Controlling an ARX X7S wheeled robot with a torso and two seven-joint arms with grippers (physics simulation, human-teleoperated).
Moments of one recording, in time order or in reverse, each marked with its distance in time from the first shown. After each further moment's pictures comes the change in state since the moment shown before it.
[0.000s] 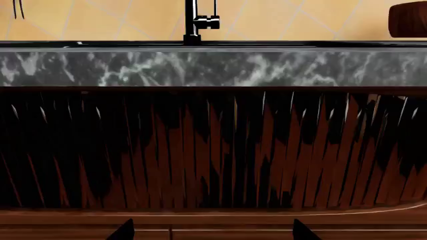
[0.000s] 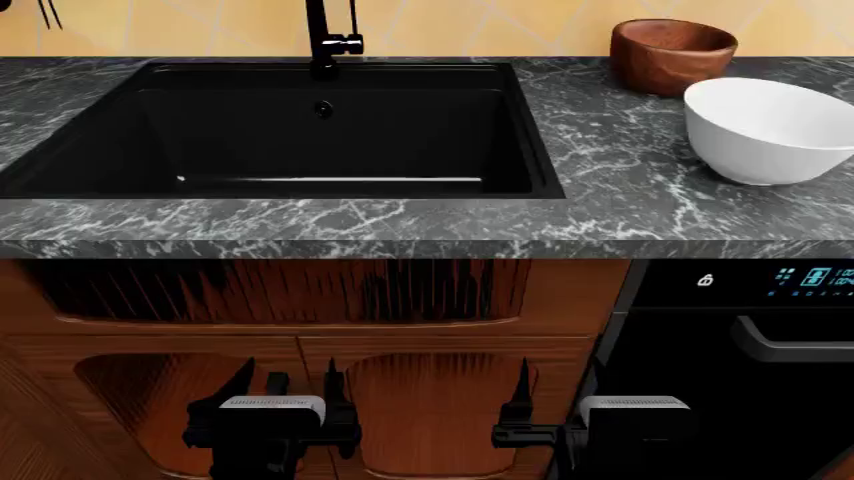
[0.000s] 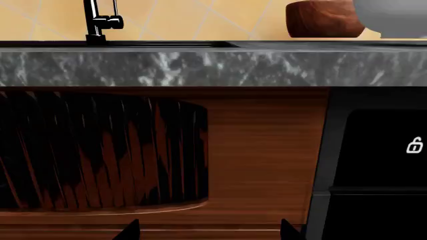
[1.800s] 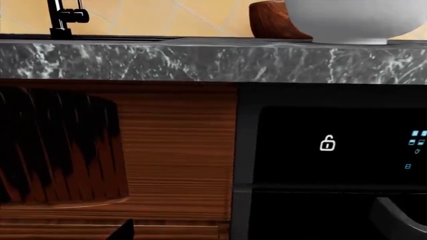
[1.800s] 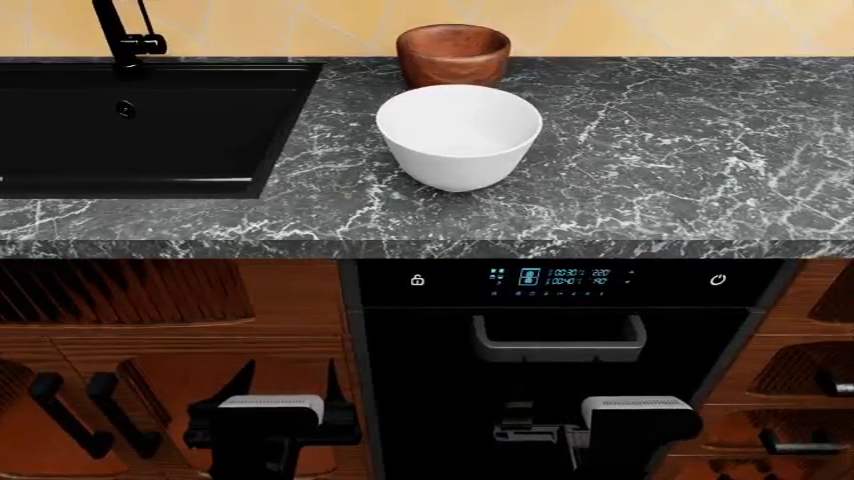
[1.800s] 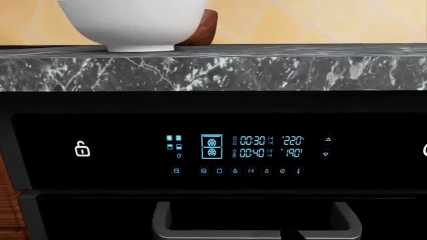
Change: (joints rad) left arm -0.012 -0.120 0.139 -0.010 -0.137 0.005 -0.137; right arm 0.005 0.125 -0.143 -0.002 0.128 -0.023 0.133
